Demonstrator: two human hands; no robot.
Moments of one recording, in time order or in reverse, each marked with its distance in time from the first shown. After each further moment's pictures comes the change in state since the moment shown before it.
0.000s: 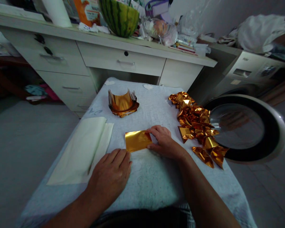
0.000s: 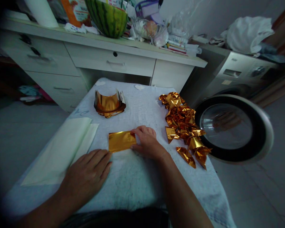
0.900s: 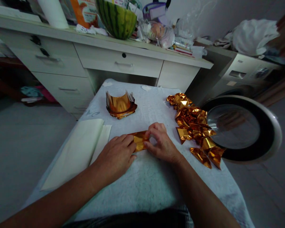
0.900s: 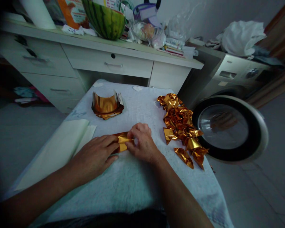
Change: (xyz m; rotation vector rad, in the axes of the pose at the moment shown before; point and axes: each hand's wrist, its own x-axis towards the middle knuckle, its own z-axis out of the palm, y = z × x) left_hand 0.058 -0.022 -0.002 -0.264 -0.462 -0.025; right_hand 0.000 -0.017 -0.002 0.168 0.300 -0.152
